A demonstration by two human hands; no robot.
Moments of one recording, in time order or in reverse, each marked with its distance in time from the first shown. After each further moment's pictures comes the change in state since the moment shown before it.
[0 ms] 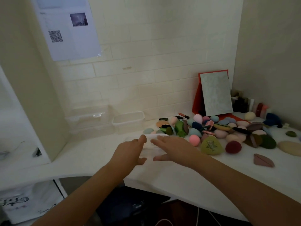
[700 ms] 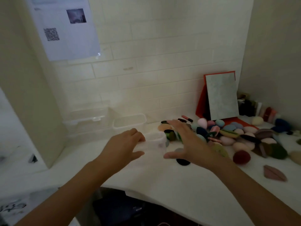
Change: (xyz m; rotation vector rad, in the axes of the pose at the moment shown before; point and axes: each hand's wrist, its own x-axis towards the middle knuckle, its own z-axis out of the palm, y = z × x) left_hand 0.017 -0.030 -0.035 -0.115 0.157 0.084; right_hand -0.002 0.034 -0.020 0.574 0.203 0.227
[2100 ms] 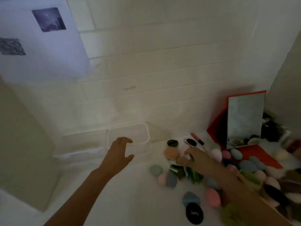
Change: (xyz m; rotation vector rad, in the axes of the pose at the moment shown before) left_hand 0.140 -0.137 0.050 -0.420 -0.148 -0.370; right_hand 0.147 0.091 -0.022 -0.025 -0.348 0.554
